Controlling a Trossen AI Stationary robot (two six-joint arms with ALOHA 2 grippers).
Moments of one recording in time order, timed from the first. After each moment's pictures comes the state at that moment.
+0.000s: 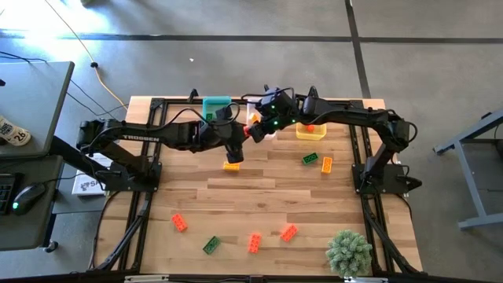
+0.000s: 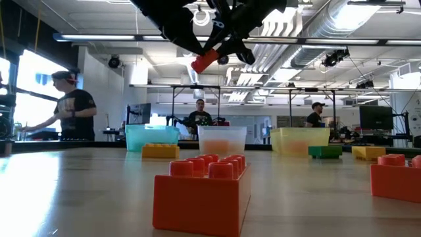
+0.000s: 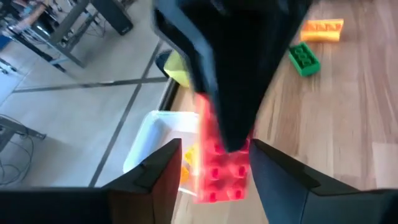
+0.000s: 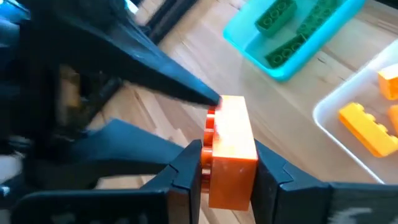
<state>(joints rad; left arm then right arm) 0.20 1.44 1.11 -0.26 -0.45 0.26 -0.27 1.72 1.55 -0.56 -0.19 0.59</state>
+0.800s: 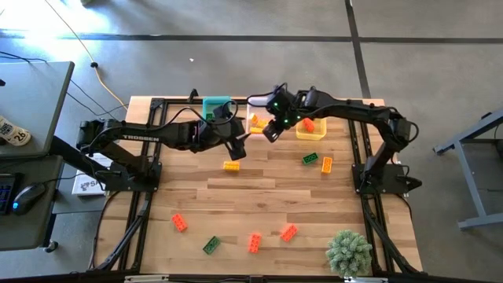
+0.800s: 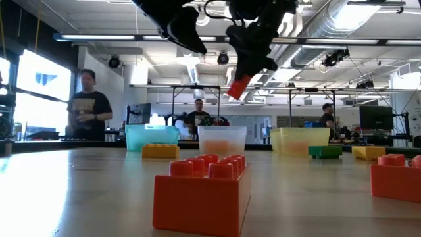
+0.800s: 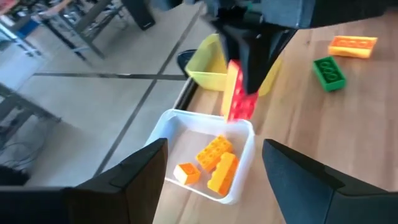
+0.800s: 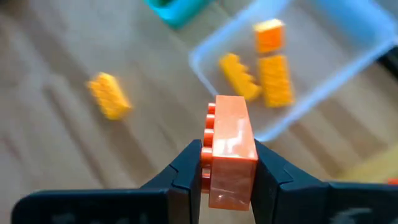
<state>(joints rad) 0.20 1.44 1.11 -0.24 -0.53 0.19 -0.36 1.71 1.55 -0.89 -0.02 0.34</state>
